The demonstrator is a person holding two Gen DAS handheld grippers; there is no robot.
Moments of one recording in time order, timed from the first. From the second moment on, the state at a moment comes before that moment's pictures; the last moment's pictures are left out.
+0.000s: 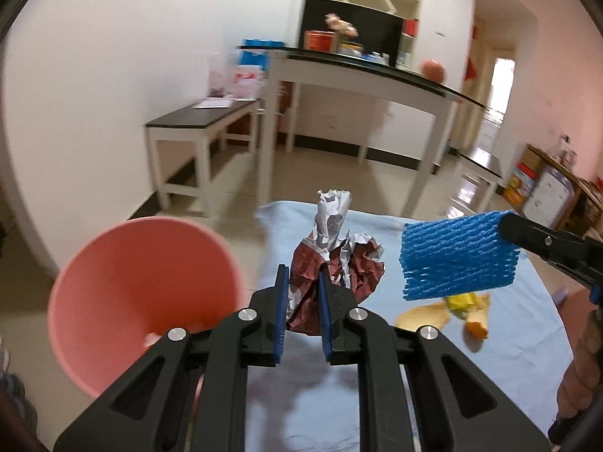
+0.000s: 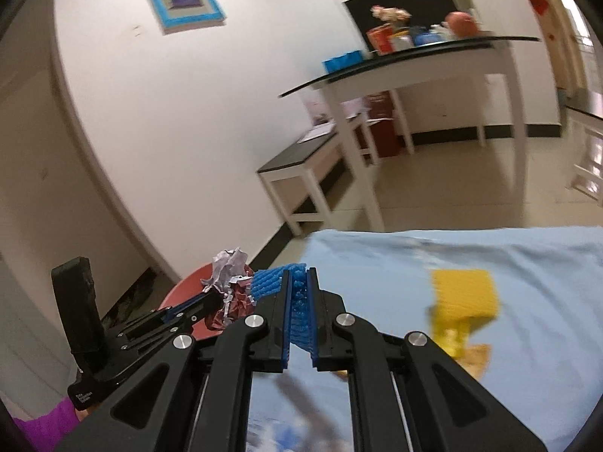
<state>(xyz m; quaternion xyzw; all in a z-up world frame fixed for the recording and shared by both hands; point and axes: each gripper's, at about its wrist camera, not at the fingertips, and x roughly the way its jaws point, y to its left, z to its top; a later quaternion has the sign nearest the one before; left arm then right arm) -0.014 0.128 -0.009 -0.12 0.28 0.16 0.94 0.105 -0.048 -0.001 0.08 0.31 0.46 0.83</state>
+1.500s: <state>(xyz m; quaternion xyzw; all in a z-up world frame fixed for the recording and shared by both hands) -0.106 0.231 -0.023 -0.22 0.26 0.25 0.90 0.041 0.114 -0.014 -0.06 0.31 0.51 0.80</state>
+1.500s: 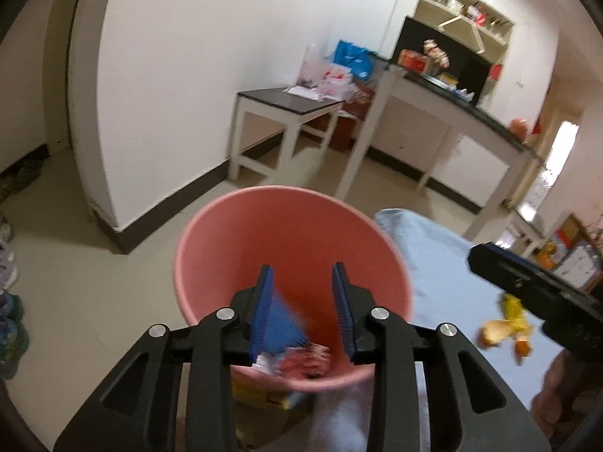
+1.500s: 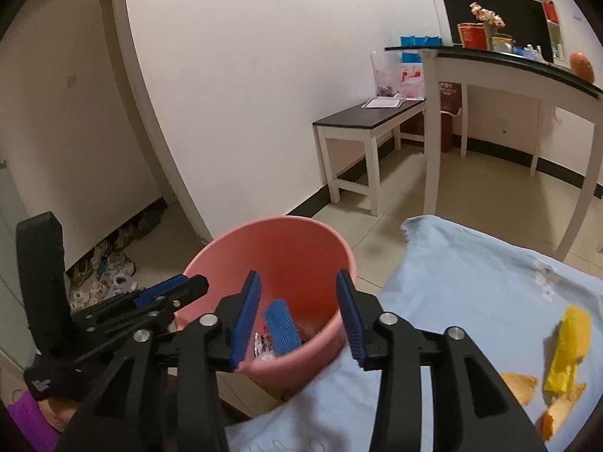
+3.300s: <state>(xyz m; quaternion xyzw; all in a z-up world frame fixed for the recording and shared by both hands) -0.046 0.034 -0.026 -0.13 0.33 0.06 0.93 0.048 -0.152 -0.059 0.05 0.35 0.32 0.88</state>
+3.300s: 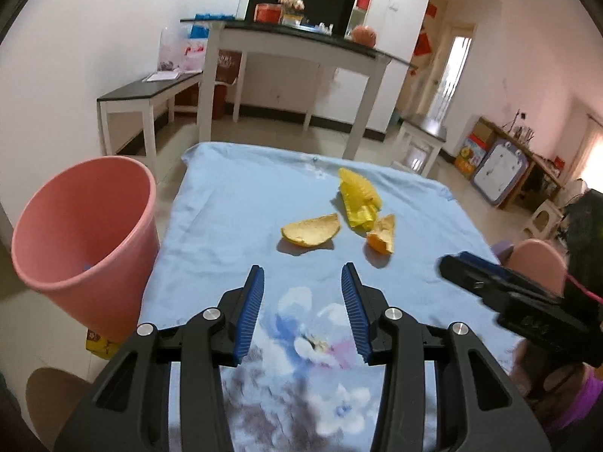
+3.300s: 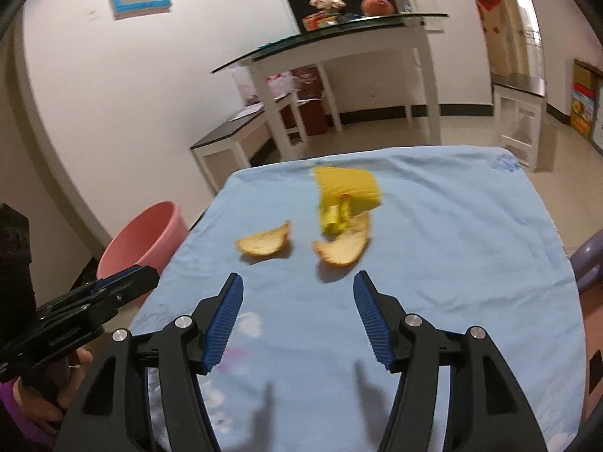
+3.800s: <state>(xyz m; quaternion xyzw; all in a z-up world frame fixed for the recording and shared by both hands) 0.059 0.045 -0.068 -0.11 0.40 0.07 0.91 0.107 -0.173 -0.080 0.08 0.38 0.28 0.88</state>
